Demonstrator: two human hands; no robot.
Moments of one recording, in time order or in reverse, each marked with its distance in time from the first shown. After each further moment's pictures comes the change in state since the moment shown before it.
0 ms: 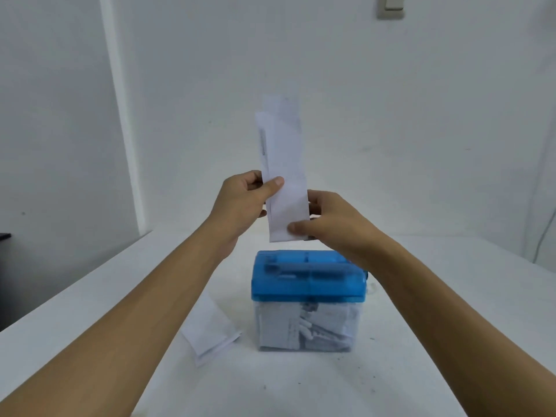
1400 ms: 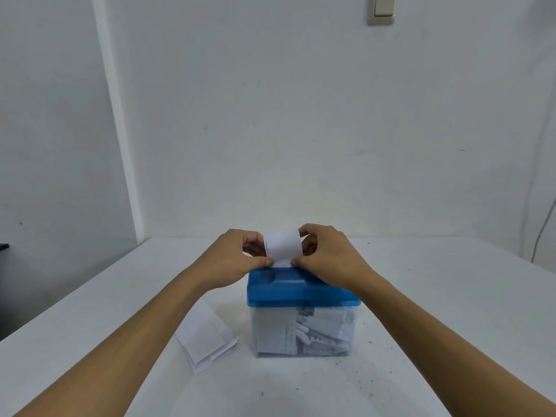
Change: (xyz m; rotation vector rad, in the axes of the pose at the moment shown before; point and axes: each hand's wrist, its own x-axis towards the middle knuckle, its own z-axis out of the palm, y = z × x) left_hand -0.017 -0.056 -0.019 0.569 -0.326 -0.007; right_hand 0.003 0.055 0.013 -0.312 0.088 0.023
